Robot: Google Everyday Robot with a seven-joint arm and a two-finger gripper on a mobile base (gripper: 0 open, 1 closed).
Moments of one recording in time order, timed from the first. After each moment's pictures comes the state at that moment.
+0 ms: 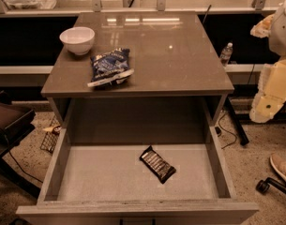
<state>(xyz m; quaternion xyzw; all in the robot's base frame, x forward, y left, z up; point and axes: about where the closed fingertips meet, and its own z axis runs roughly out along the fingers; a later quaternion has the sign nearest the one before) 0.438 -0.214 0.986 -0.60 0.78 -0.05 0.17</state>
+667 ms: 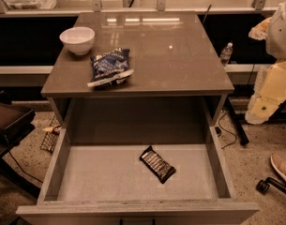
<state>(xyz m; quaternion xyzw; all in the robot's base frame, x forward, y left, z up) 0.439 -0.210 0.981 -0.60 0.78 -0.04 0.18</state>
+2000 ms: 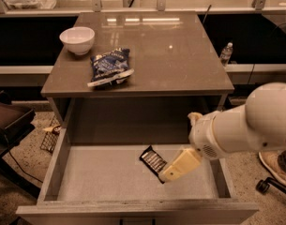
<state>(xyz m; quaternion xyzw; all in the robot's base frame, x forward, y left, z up) 0.422 -0.093 0.781 -0.49 0.81 0.15 0.29</state>
